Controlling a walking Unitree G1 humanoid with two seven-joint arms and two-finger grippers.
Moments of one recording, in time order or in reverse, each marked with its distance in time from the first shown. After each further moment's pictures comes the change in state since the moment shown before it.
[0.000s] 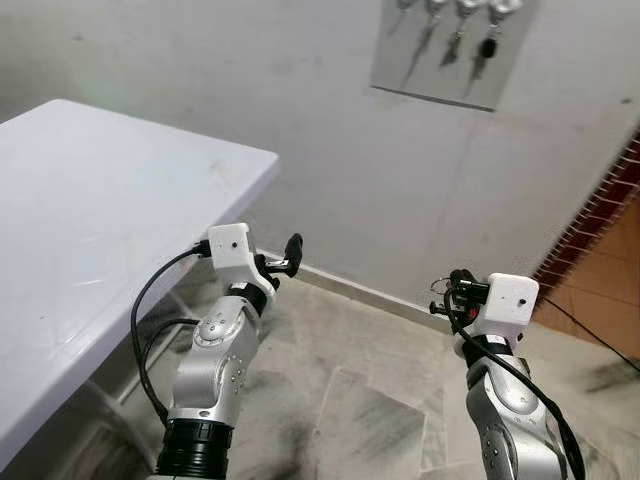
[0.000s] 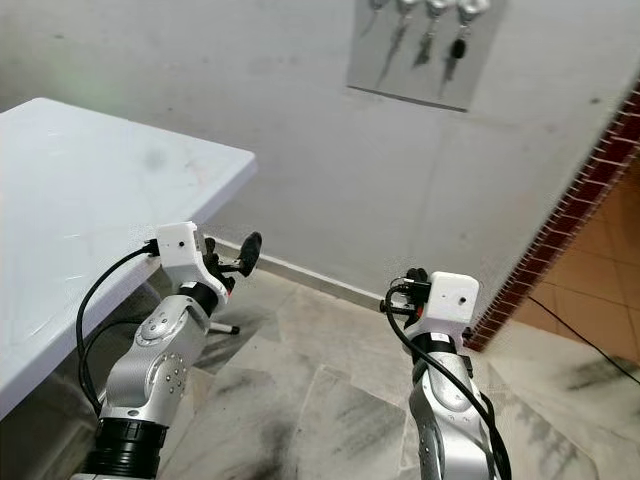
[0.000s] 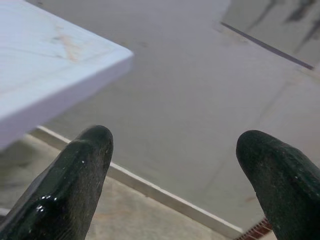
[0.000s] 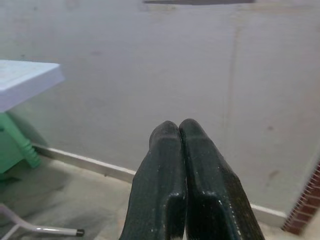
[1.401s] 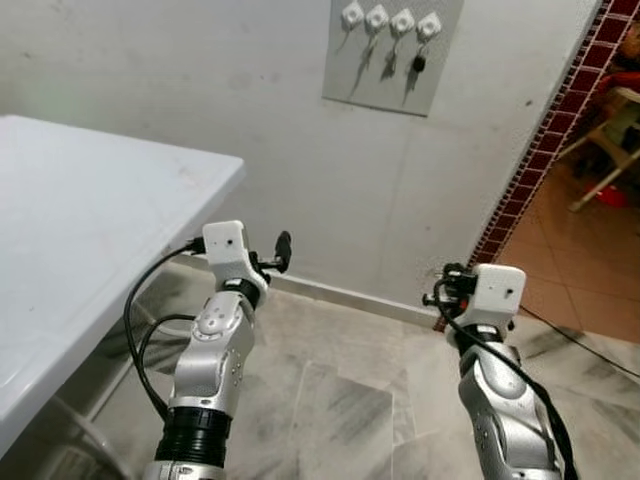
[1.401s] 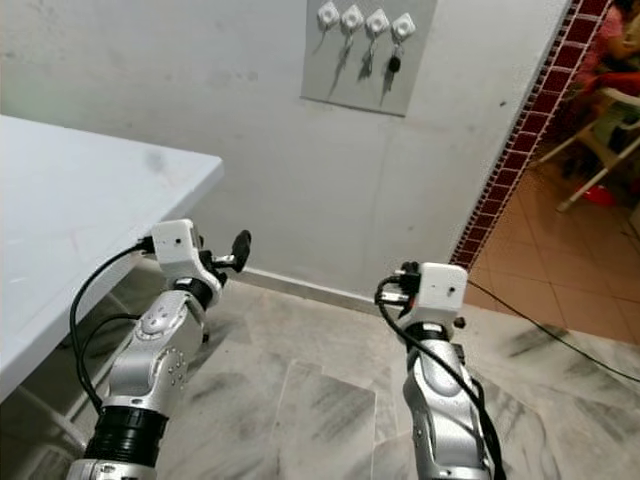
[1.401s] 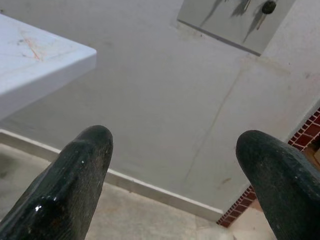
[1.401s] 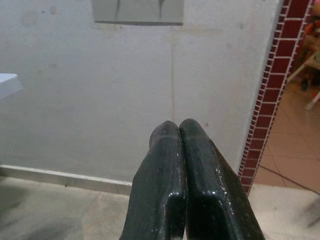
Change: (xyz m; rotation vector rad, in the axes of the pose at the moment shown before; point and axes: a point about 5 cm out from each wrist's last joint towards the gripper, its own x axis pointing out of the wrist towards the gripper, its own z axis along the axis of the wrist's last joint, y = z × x) left arm 0.008 0.007 0.000 0.048 -0.014 0.064; right arm 0.014 -0.004 0.001 -0.012 -0.001 -0.035
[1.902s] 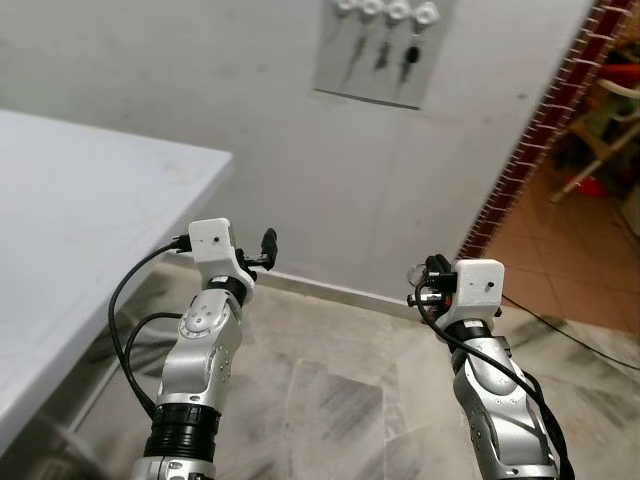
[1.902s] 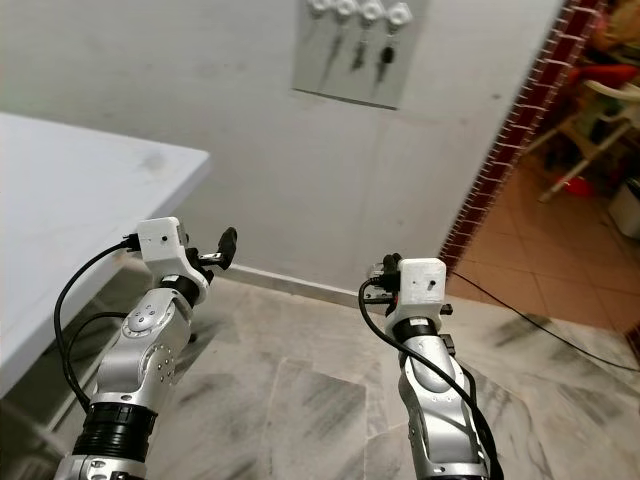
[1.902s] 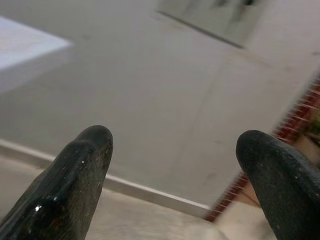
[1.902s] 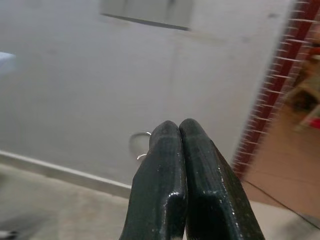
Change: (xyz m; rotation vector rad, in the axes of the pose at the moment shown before) left arm 0.003 -0.004 -0.002 0.011 0.001 -0.012; right arm 0.000 0.006 -0.002 -0.113 -0.021 0.085
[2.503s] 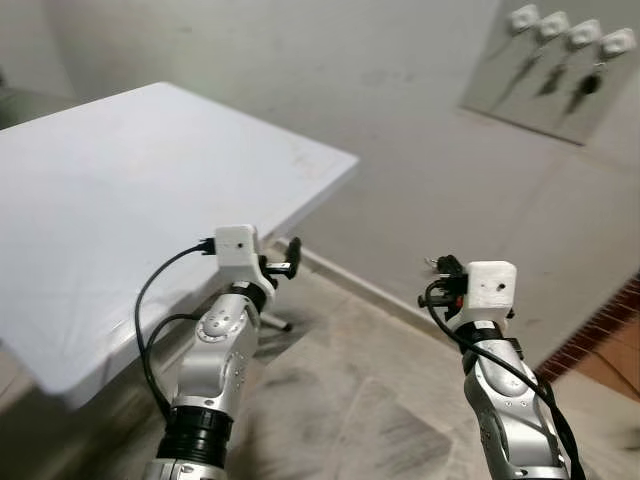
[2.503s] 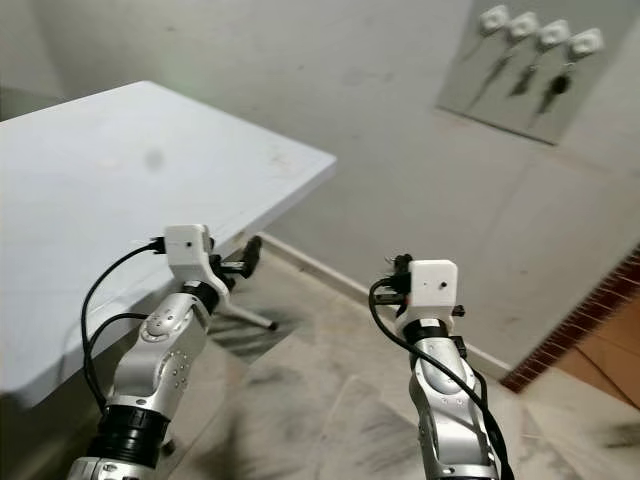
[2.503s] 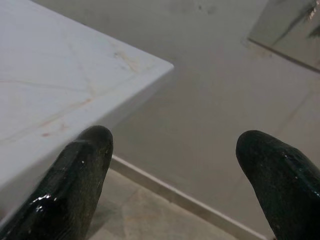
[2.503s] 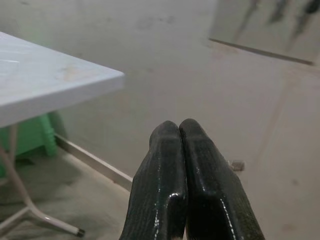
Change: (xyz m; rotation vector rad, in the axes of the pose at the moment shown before) left arm -0.001 0.005 -0.004 0.027 0.017 -0.022; right arm 0.002 0.006 0.005 -0.011 -0.034 0.041
